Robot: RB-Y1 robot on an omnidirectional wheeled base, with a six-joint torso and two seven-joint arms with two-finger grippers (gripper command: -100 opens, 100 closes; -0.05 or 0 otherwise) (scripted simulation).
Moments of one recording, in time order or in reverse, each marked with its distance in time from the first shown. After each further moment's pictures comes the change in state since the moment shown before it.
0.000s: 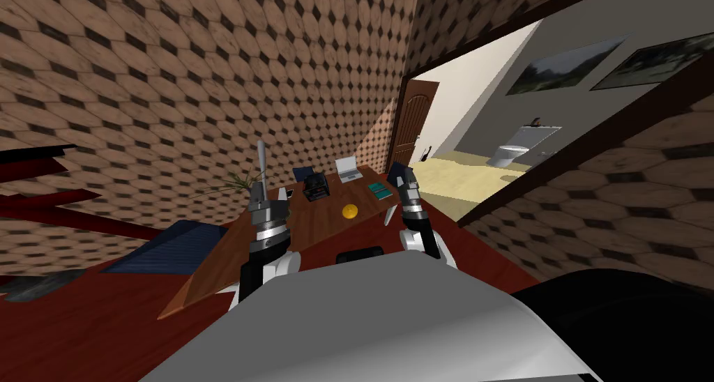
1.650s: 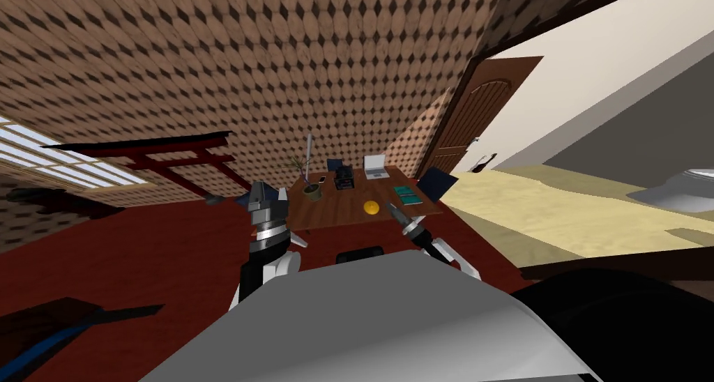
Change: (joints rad) left arm 0.000 0.000 0.000 0.000 0.000 0.000 0.000; right arm 0.055 -0.468 0.091 0.333 0.232 -0.052 -0.052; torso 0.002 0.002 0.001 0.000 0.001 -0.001
